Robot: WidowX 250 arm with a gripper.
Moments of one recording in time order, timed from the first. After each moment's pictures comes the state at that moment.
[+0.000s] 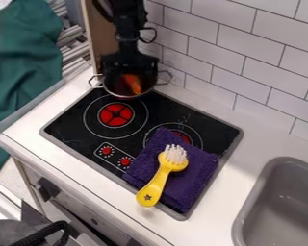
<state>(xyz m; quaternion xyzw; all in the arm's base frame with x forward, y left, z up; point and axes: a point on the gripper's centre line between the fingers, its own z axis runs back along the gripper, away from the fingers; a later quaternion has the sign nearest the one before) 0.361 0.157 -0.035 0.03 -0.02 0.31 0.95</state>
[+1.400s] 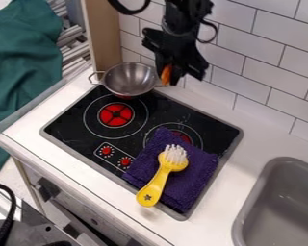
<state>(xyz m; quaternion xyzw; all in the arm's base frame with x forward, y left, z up) 0.345 0.035 0.048 0.10 -0.15 -0.02 0.98</state>
